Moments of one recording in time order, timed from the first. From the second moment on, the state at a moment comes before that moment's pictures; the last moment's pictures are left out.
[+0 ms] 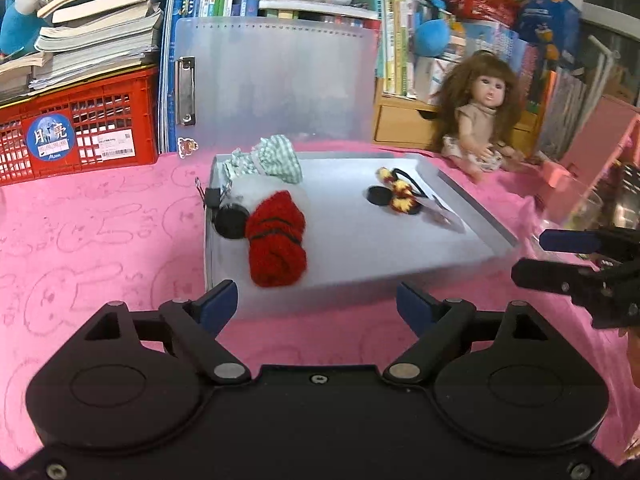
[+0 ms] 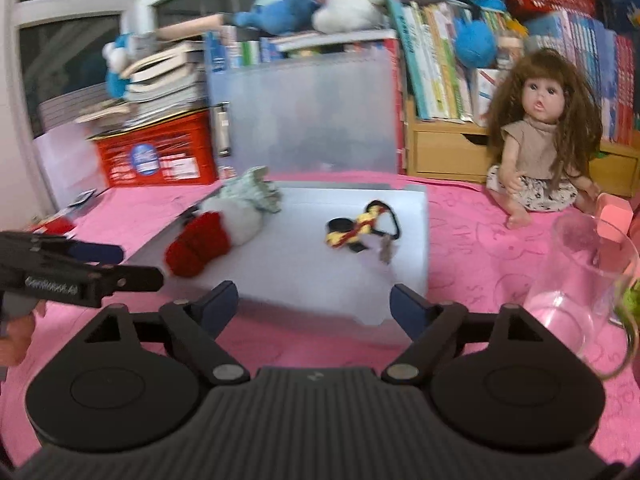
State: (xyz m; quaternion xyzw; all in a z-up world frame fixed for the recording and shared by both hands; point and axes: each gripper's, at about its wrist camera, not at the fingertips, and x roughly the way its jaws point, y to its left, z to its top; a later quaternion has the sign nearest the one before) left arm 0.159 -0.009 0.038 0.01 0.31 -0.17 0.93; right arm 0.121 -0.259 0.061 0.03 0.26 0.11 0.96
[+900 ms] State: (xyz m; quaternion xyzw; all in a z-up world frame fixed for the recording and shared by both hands) left arm 0.076 -0.005 -0.010 0.04 0.28 -0.19 0.94; right arm 0.046 -0.238 0.013 0.02 0.22 0.18 0.96
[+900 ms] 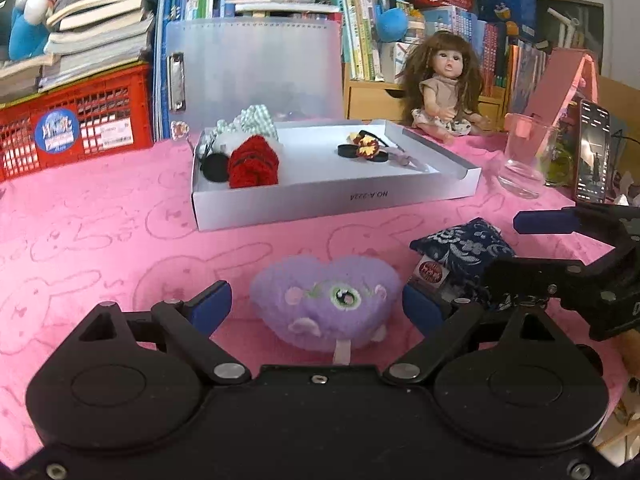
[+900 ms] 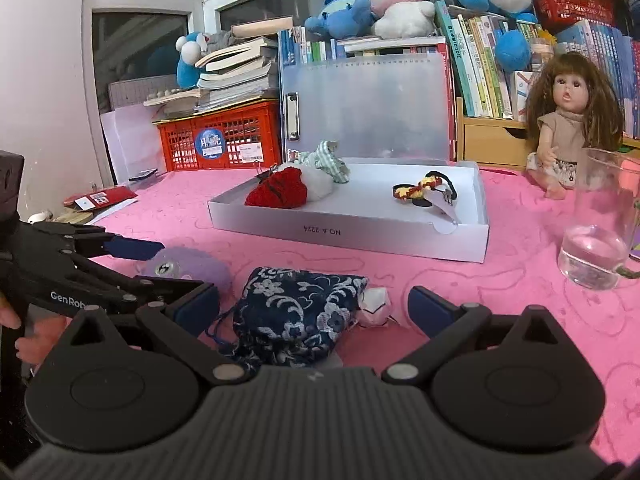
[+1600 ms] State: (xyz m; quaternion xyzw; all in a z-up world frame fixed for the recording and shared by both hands) left arm 0.074 -0.003 -0.015 0.02 0.27 -0.18 0.94; right arm 0.044 -0.215 0.010 -0.06 0.23 0.19 0.95
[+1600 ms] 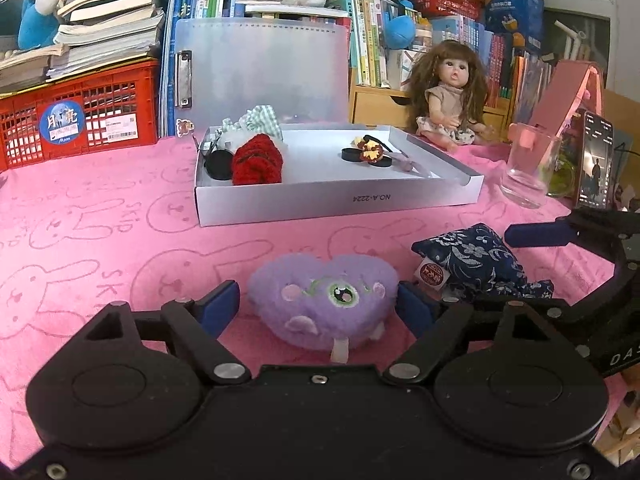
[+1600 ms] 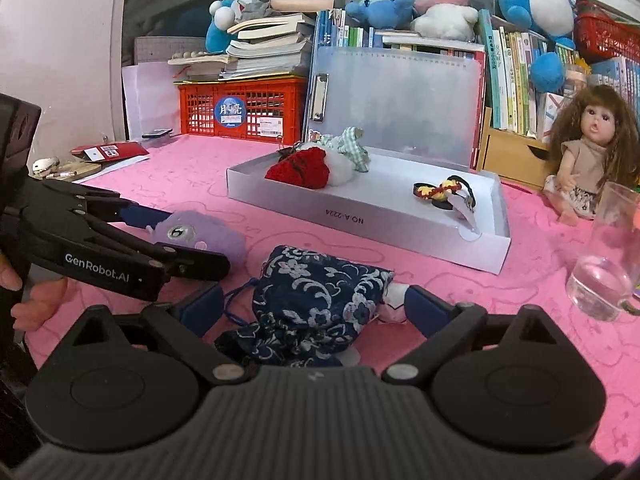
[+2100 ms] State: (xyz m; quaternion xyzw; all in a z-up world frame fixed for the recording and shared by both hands) left arm 0.071 -0.003 -0.015 0.02 0.27 -0.19 0.95; right arm 0.042 -0.216 0.008 -0.06 0.23 0.18 0.95
